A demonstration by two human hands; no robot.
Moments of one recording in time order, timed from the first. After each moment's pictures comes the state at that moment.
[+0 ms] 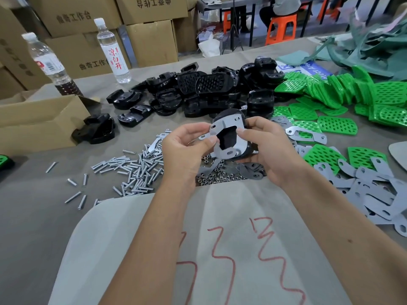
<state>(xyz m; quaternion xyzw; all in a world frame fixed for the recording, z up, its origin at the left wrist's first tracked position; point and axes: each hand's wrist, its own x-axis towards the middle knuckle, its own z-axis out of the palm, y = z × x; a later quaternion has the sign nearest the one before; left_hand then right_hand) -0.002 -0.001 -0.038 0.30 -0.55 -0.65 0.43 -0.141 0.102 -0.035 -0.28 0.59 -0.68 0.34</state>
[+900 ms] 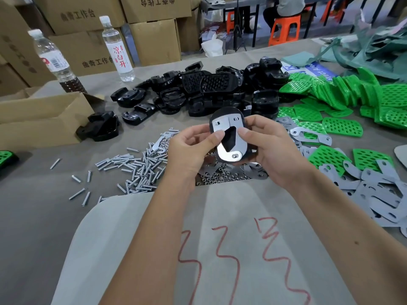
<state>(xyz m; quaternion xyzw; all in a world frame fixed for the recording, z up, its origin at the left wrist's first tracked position) 0.004 -0.005 -0.034 0.33 -0.58 -0.66 0.35 -0.138 0.106 -0.035 -0.37 0.54 -0.67 0.35</state>
